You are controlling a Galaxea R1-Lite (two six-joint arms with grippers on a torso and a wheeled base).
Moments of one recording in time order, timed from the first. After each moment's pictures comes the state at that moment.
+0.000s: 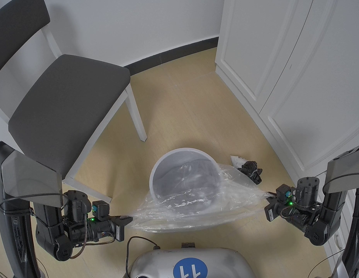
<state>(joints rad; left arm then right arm) -0.30 2.26 -0.18 -1.53 -0.35 -0.03 0.30 2.19 -0.23 -1.55 -0.12 -0.31</state>
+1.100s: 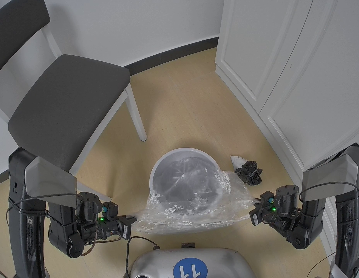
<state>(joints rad) -0.31 2.41 -0.30 -1.53 -0.33 0.03 0.38 2.37 -0.34 -1.55 -0.22 -0.23</state>
